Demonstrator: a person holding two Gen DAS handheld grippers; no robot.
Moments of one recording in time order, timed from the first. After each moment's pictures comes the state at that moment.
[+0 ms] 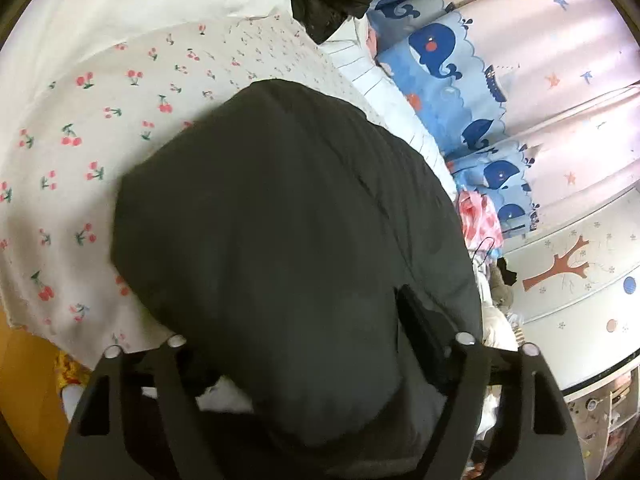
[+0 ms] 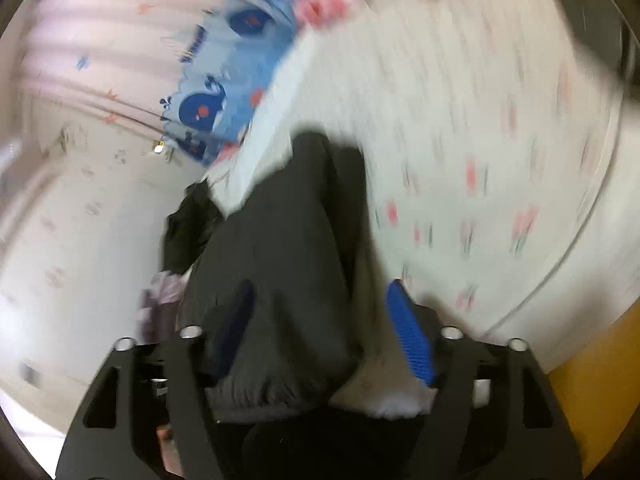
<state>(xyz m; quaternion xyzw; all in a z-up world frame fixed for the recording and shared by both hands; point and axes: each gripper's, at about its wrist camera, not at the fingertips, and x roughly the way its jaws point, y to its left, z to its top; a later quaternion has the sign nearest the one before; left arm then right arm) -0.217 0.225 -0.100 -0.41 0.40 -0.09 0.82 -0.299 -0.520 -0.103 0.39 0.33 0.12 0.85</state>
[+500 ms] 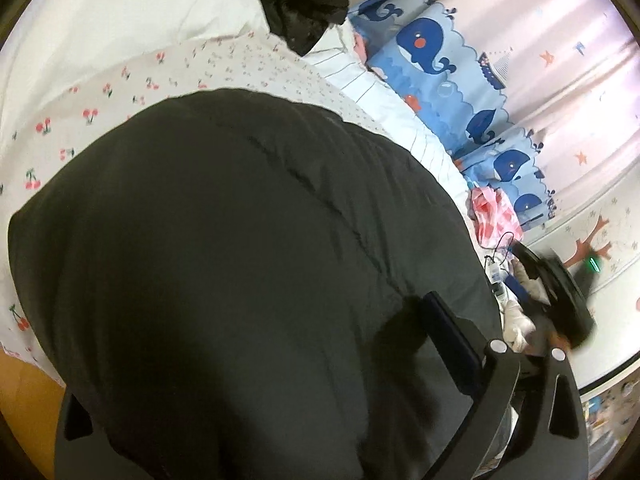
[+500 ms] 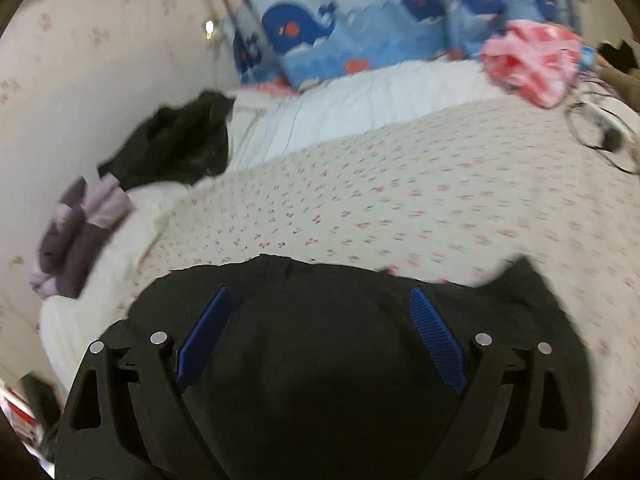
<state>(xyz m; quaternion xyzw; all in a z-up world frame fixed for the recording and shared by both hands) -0.191 0.178 -0.088 -0.34 0.38 -0.06 0.86 -0.027 -0.262 -0.054 0.10 0.39 0.16 0.90</state>
